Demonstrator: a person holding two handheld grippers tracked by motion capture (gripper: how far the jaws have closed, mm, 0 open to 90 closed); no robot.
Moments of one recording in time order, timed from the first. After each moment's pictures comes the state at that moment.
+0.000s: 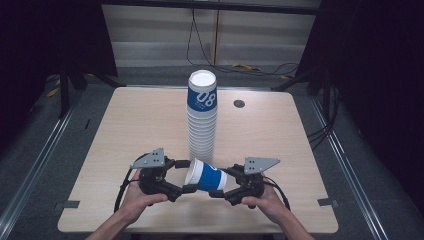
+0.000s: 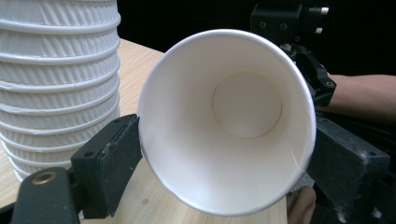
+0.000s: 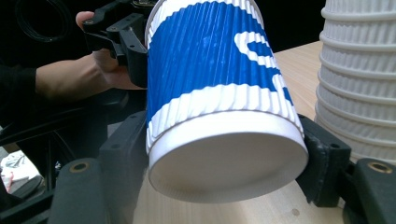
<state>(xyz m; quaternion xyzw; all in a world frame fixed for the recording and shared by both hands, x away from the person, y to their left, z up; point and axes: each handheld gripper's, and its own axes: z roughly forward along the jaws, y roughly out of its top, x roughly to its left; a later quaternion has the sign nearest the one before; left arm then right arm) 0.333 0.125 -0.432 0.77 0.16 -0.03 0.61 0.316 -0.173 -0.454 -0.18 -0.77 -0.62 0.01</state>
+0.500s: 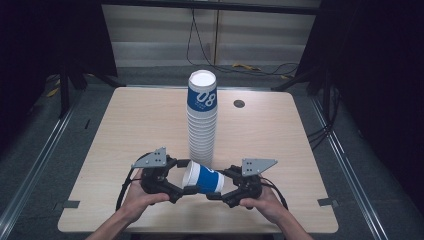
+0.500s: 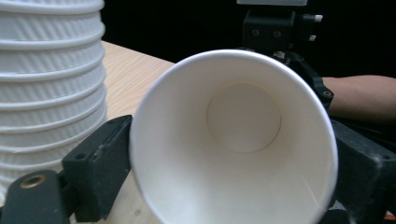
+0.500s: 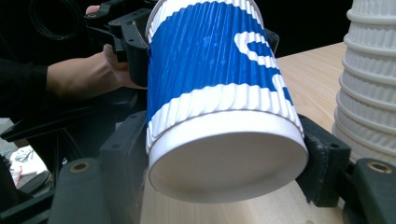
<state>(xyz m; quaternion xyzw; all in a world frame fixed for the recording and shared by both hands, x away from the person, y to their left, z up) 0.334 0.119 -0.429 0.77 0.14 -0.04 0.62 0.314 -0.166 -0.454 -0.16 -0.77 -0.62 0.02</state>
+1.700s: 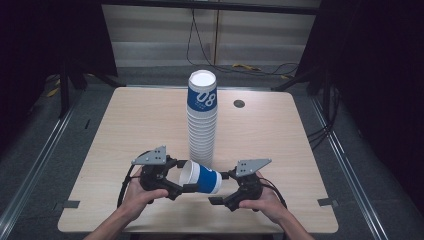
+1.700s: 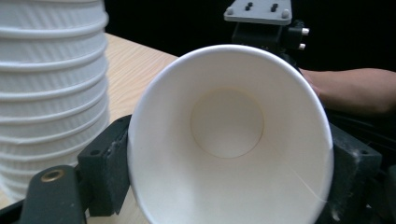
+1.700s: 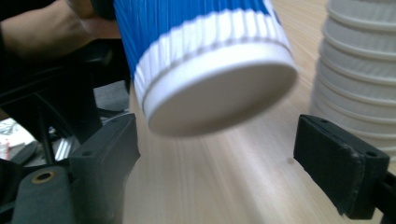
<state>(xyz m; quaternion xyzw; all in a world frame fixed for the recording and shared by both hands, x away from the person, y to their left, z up) 0.340 0.125 -0.427 0.78 0.15 -0.05 0.60 0.316 -0.167 -0.461 -0.20 -0.82 -0.53 0.02</state>
